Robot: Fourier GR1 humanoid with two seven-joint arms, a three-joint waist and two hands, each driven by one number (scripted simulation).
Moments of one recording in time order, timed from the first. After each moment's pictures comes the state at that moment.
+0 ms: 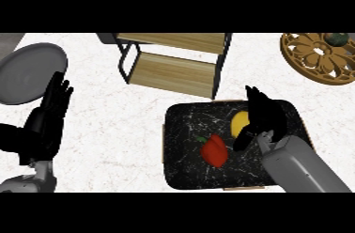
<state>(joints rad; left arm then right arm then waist) -0.07 0.28 -0.05 -1.69 0.10 0.27 0.16 -0.44 -0.35 0.50 -1.48 0.57 0.14 1.07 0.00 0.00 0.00</state>
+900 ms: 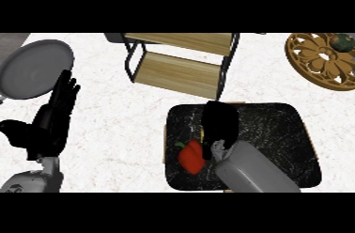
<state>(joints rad) -0.10 0.24 -0.04 -1.66 0.08 0.22 0.14 -0.53 -0.13 0.65 -1.35 0.81 0.14 1.09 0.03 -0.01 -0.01</state>
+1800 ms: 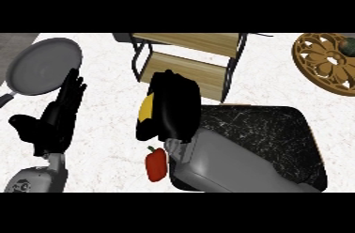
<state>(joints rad) -0.13 0.23 -0.05 -1.63 0.07 0.21 0.15 -0.87 -0.02 0.71 -1.43 0.80 -0.14 1.22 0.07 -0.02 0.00</state>
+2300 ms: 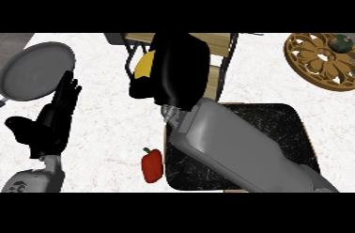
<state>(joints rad) -0.11 0.23 -0.03 -1.62 0.07 0.21 0.14 -1.04 -0.02 0.55 -1.37 0.95 -0.16 1.24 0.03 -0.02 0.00</state>
